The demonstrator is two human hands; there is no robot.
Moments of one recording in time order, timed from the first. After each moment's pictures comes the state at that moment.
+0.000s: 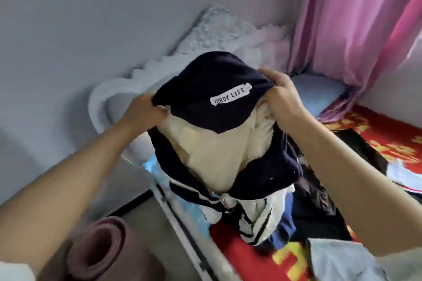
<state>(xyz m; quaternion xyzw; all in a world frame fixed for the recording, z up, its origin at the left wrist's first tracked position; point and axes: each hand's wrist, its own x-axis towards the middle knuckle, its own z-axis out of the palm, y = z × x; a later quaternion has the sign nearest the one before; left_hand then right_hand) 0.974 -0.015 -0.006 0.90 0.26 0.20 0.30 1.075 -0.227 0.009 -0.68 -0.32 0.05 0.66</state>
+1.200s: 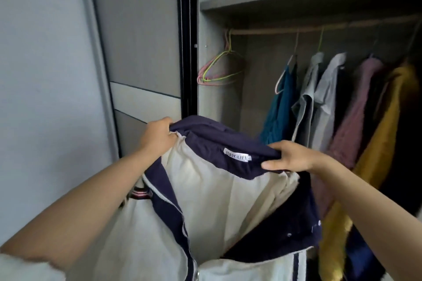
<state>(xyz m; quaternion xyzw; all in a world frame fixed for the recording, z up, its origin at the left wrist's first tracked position) 0.104 0.066 0.052 0.55 0.76 0.34 -0.07 0.387 0.139 0.052 -0.38 -0.86 0.30 0.13</state>
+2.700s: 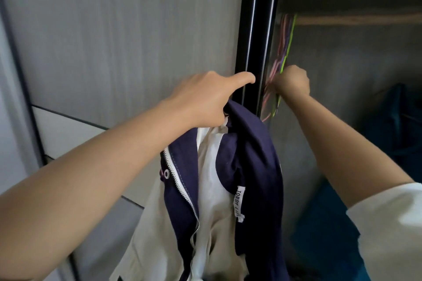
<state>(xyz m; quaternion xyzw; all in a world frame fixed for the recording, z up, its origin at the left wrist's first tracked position) -0.136 0.445 0.169 0.79 0.54 0.21 -0.19 0.035 0.585 0.180 -0.68 -0.57 0.01 0.46</state>
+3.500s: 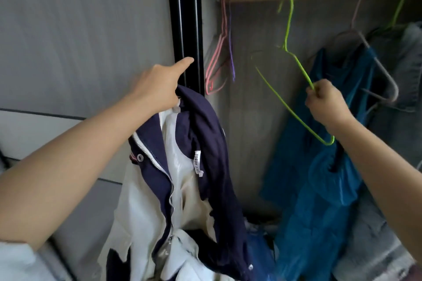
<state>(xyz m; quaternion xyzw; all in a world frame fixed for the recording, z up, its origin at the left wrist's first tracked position) -0.116 0.428 0.141 0.76 0.58 0.24 -0.15 0.184 0.431 0.089 -0.65 -0.57 0.01 0.50</state>
